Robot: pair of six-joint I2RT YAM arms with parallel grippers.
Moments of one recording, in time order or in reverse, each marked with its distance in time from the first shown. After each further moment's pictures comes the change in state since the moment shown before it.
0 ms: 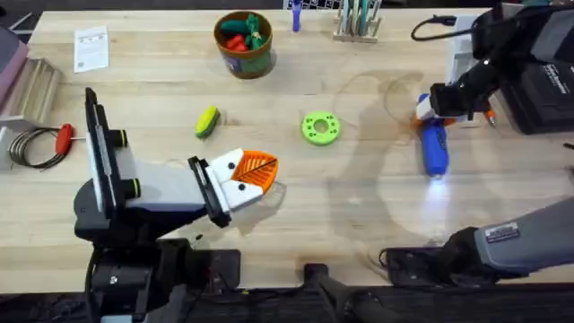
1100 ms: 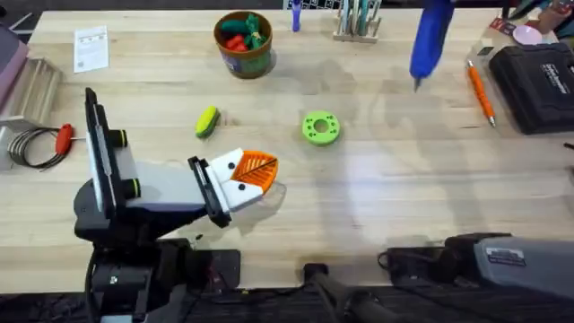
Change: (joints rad) left arm 0.000 0.000 0.000 0.000 0.000 0.000; right arm 0.239 -0.292 0.388 0.044 -0.084 0.114
